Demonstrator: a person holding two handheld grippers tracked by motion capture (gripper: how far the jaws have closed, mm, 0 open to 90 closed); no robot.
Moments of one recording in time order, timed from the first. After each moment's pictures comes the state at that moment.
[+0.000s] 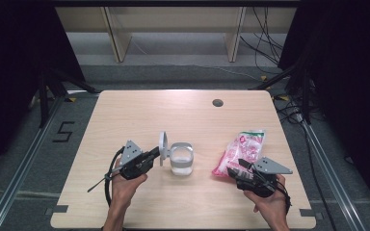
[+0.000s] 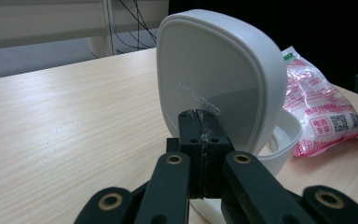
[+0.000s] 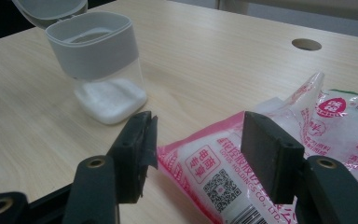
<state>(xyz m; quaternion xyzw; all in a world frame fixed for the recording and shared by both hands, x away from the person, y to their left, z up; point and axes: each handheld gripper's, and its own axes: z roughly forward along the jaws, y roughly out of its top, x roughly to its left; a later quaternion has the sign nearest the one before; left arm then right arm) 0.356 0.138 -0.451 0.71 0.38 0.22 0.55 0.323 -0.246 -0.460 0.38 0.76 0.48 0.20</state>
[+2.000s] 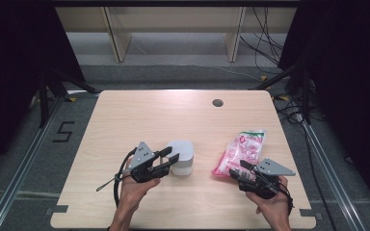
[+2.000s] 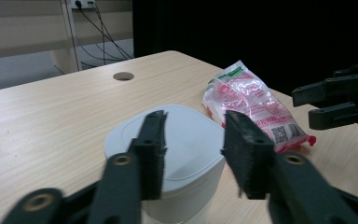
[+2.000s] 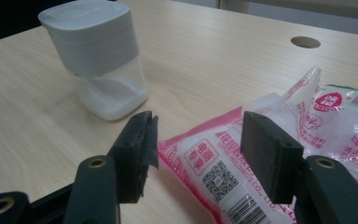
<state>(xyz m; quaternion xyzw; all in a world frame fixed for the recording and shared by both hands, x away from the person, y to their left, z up) 0.345 0.109 -0.436 0.72 0.33 0.19 0.58 0.318 -0.250 -0.461 0.39 0.76 0.48 0.20</state>
